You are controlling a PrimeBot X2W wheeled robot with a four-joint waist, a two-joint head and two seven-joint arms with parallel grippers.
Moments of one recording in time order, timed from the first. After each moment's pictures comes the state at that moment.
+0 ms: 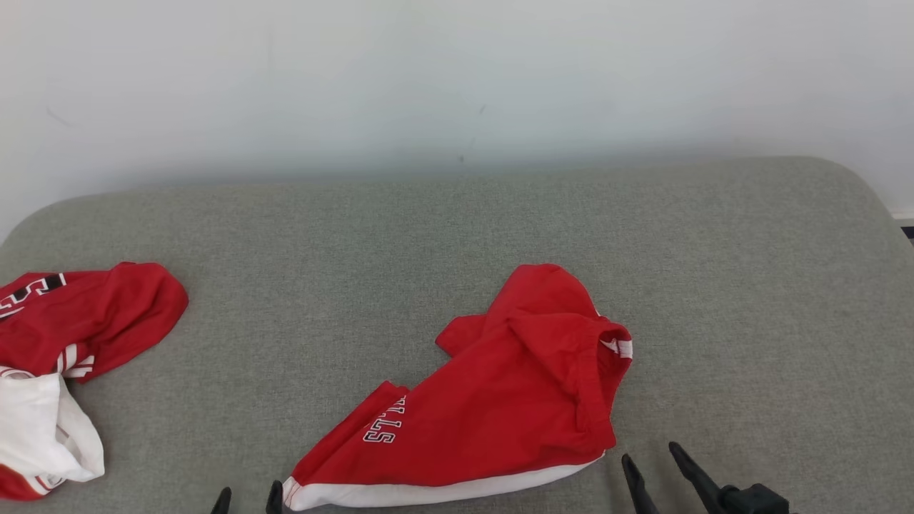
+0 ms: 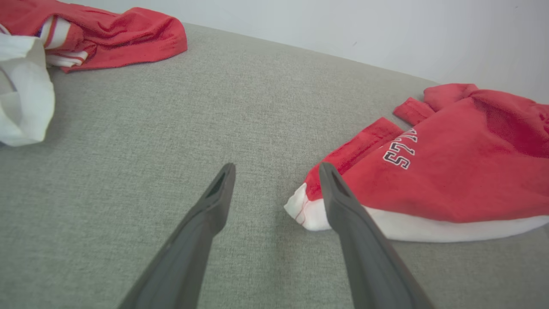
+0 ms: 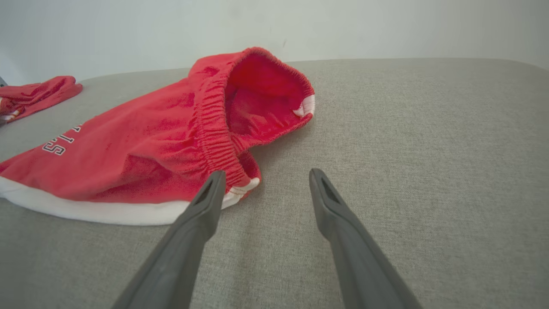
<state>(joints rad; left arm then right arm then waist) 0.05 0.24 -0.24 0.30 -0.55 0.00 -0.26 0.02 -0.19 0.19 0.34 0.25 0.13 -0.26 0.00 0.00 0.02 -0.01</state>
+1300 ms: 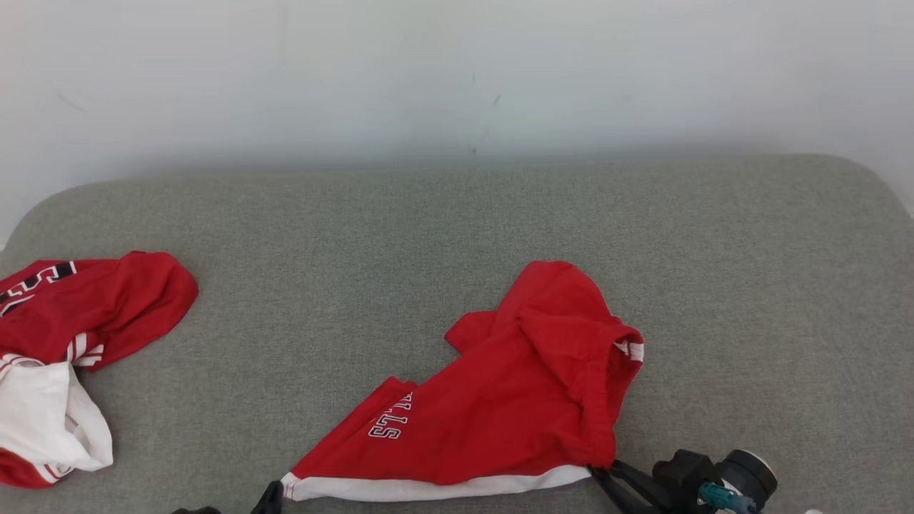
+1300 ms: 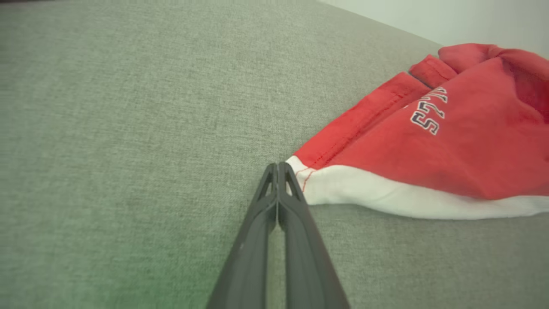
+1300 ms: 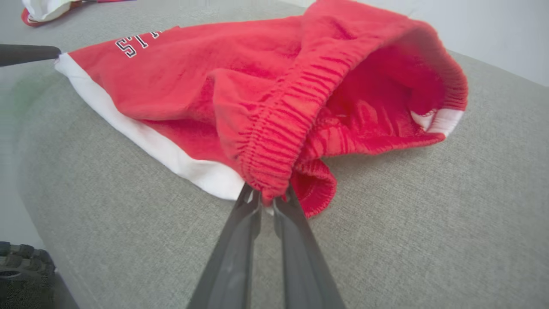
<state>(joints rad) -0.14 0.23 -0.34 0.62 -0.61 -0.12 -0.25 -0.32 -0.49 0.83 0.55 0.46 0.13 -0.26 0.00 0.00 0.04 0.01</state>
